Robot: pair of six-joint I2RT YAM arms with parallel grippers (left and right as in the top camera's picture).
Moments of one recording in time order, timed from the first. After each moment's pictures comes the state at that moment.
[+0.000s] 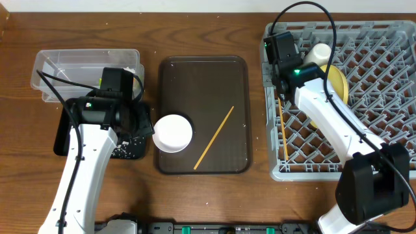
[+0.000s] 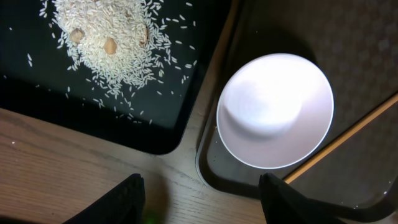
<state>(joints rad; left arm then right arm) -0.07 1.33 1.18 -1.20 -0.01 -0.39 0.34 1.78 1.41 -0.61 0.33 0.22</state>
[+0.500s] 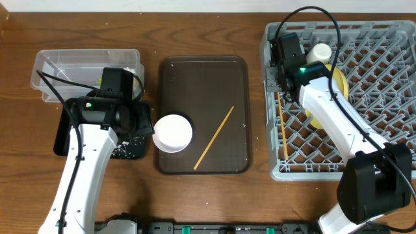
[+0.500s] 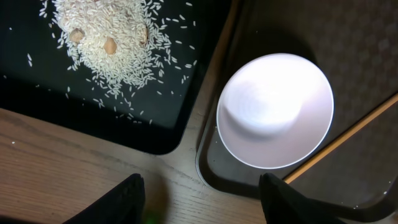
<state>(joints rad) -0.07 1.33 1.18 -1.20 -0.01 -0.39 0.32 1.78 1.41 -0.69 0.24 0.22</state>
